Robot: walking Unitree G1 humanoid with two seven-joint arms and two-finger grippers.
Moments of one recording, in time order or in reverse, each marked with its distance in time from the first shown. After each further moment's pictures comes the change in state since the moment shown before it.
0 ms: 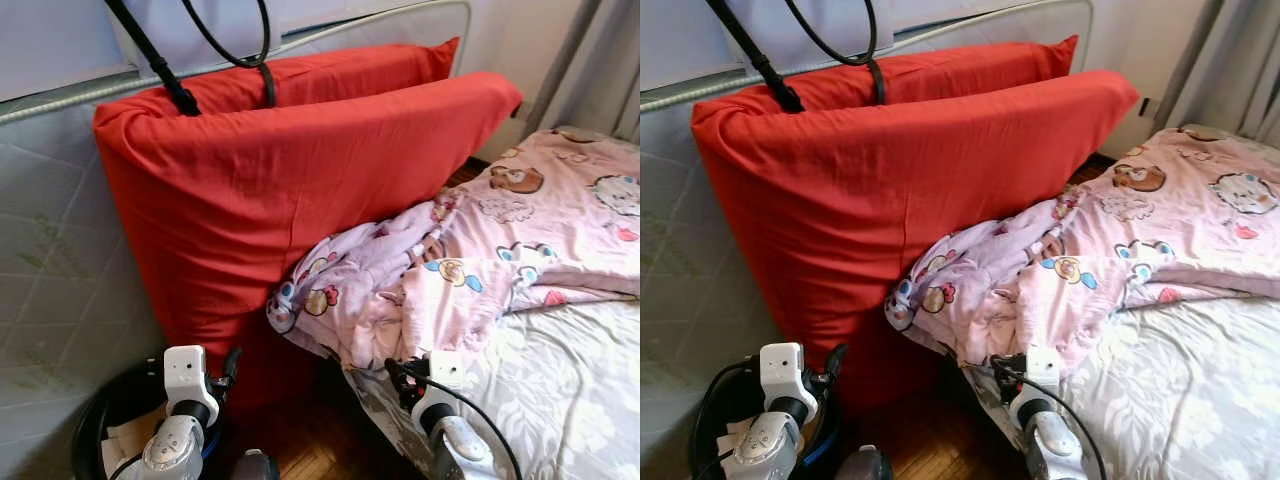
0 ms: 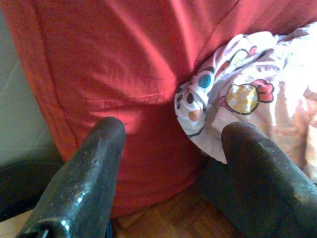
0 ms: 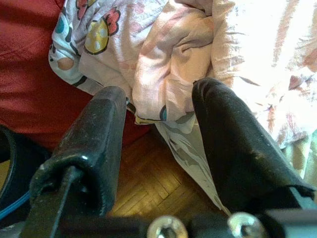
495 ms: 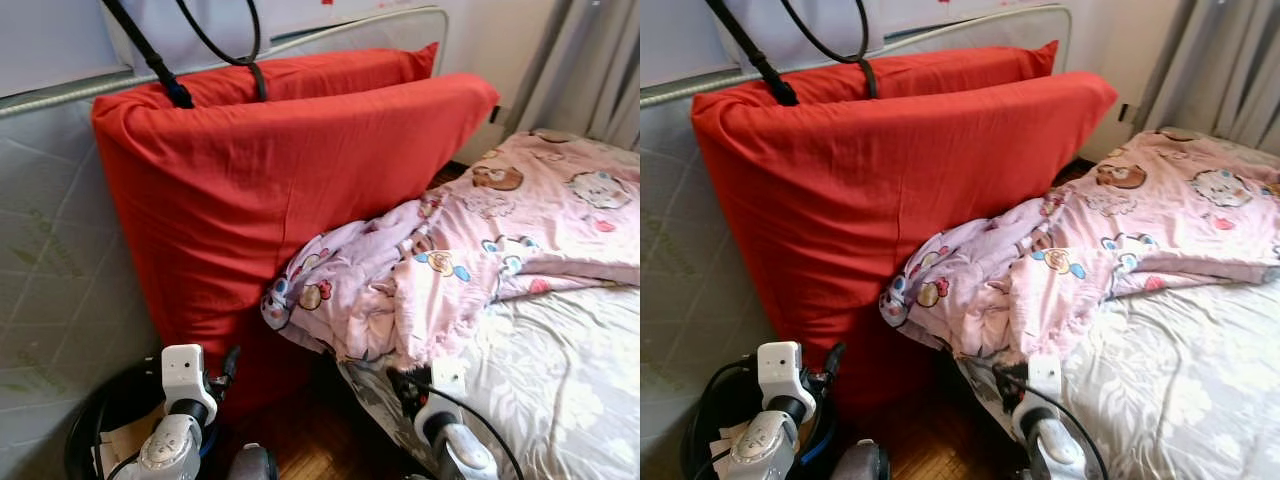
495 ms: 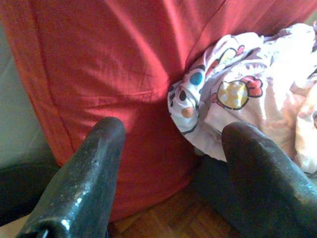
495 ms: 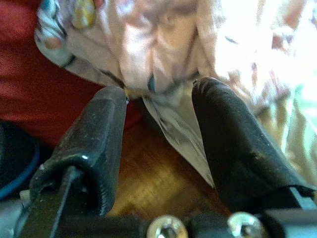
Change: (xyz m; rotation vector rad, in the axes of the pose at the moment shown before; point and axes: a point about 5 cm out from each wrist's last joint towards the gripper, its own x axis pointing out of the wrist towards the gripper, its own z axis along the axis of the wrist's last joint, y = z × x) left arm 0.000 0.003 0.002 -0.001 -0.006 -0.005; right arm -0.008 -0.010 -0.013 -0.007 0.054 -0.015
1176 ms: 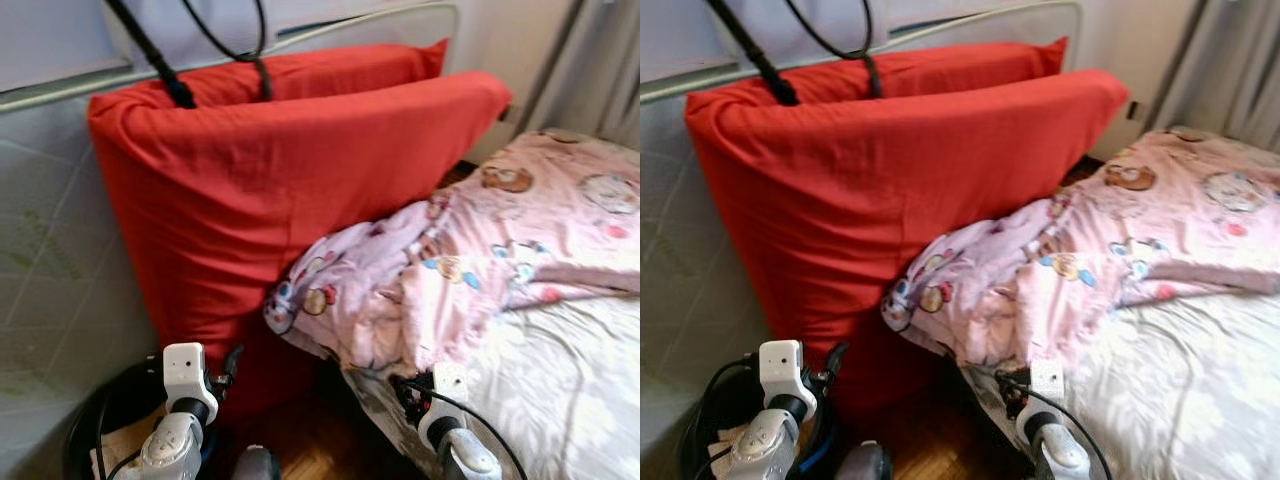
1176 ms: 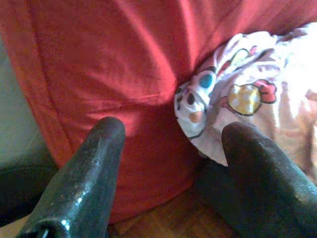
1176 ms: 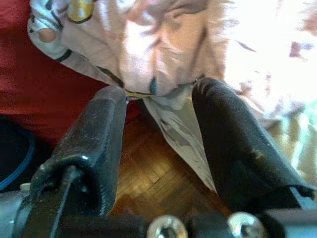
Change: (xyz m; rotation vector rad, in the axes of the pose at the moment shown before) left arm 0.001 -0.001 0.001 -0.004 0.006 -0.008; right arm 0.000 -0.001 -0.001 -0.018 0.015 0.007
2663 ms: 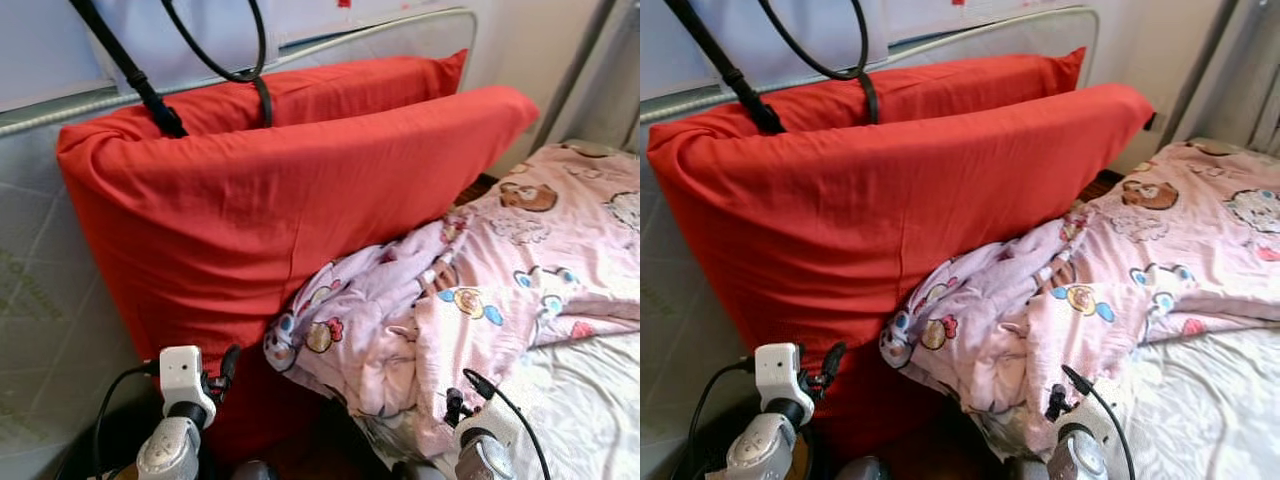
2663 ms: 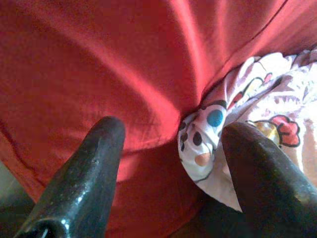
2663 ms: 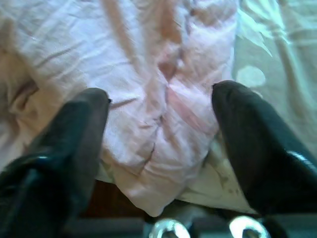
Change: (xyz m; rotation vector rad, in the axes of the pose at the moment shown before) left arm -0.007 0.002 -0.002 -0.011 -0.003 -0.007; right arm -0.011 -0.042 -0.009 0.441 0.043 -0.527
